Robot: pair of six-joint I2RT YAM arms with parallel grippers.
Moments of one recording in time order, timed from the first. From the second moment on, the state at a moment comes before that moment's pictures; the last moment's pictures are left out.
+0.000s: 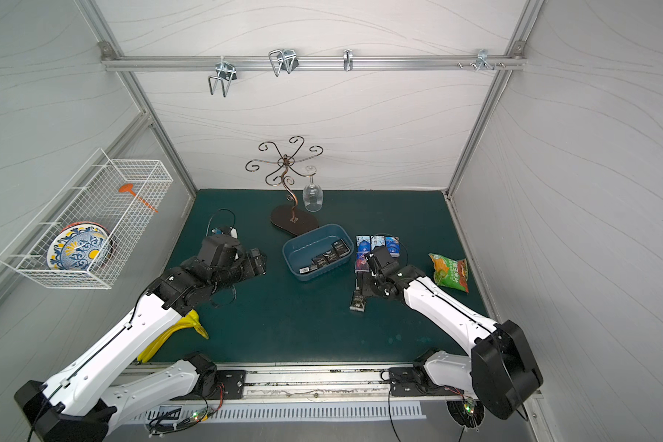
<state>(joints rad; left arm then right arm) -0.54 0.99 1.00 -0.81 -0.21 -0.74 0.61 1.22 0.81 -0.64 0.01 0.53</state>
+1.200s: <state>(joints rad) -0.54 0.99 1.00 -0.82 -0.23 -0.74 0.65 1.35 0.65 -0.51 0.00 0.59</state>
